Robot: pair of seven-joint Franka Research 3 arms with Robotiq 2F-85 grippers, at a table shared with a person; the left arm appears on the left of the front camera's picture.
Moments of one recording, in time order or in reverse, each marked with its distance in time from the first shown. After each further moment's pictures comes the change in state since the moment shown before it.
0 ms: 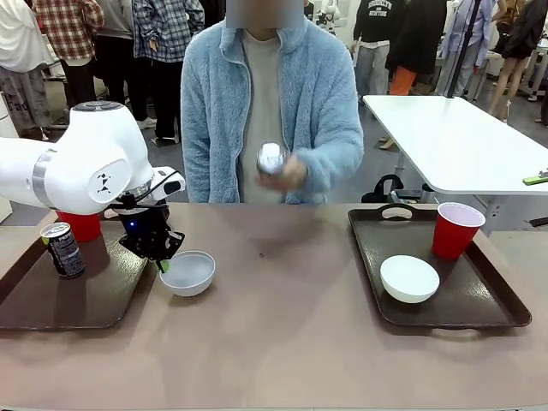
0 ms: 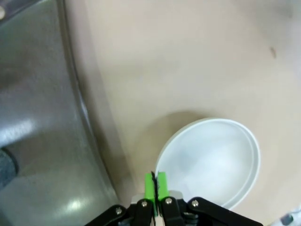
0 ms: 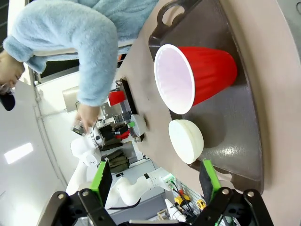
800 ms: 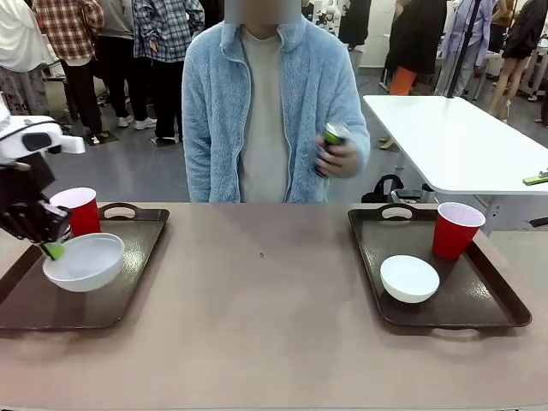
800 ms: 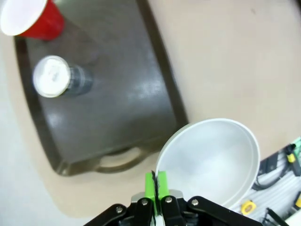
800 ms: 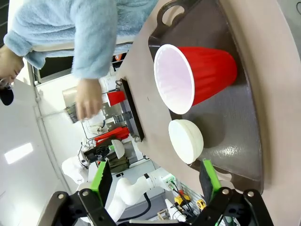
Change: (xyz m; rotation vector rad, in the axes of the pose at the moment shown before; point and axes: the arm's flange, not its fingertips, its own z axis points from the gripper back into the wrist) left arm -0.110 0.112 0.137 -0.006 -0.043 -0.054; right arm 0.000 0.000 0.000 0.000 0.000 -0.001
